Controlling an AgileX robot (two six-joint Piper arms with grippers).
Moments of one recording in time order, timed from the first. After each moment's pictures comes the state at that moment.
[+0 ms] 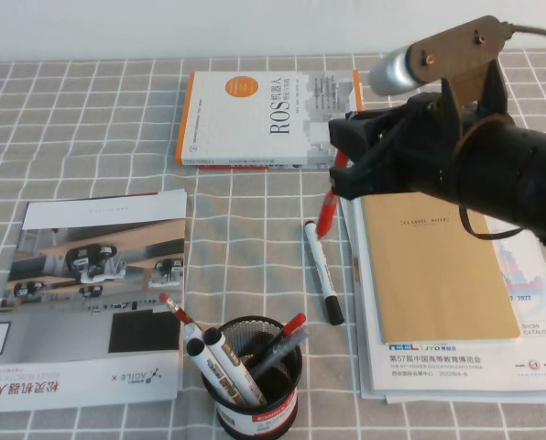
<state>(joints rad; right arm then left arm) 0.65 1.39 -1.00 1.71 0.05 -1.59 -0.07 -0.02 0.03 -0.06 0.38 0.07</state>
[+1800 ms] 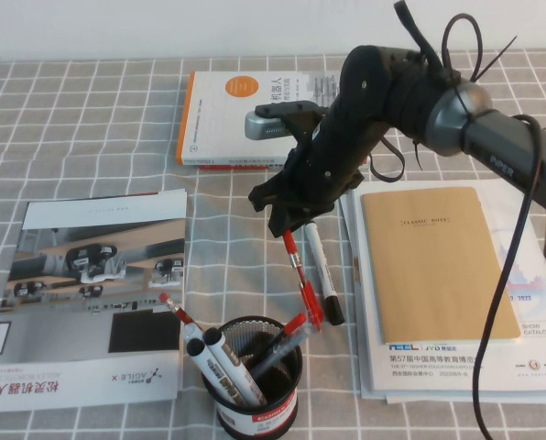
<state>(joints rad) 0.53 2.31 -2.09 0.36 1.13 -0.10 -0.07 -0.02 0.03 -0.06 0.38 0.07</state>
